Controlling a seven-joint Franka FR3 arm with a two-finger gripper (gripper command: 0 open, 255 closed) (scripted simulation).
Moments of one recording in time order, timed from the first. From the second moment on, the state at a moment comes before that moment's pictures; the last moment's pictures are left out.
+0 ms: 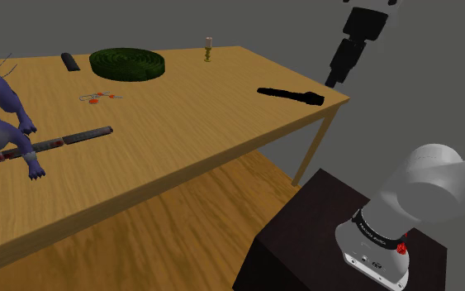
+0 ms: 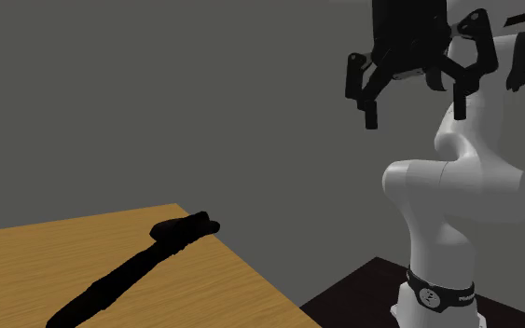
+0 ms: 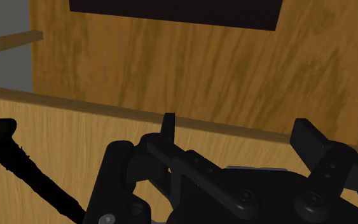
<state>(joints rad) -0.01 -0.81 0.01 -2.31 0.10 1.50 -0.06</state>
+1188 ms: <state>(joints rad) -0.02 -0.36 -0.29 -2.14 -0.05 1.68 -0.58</state>
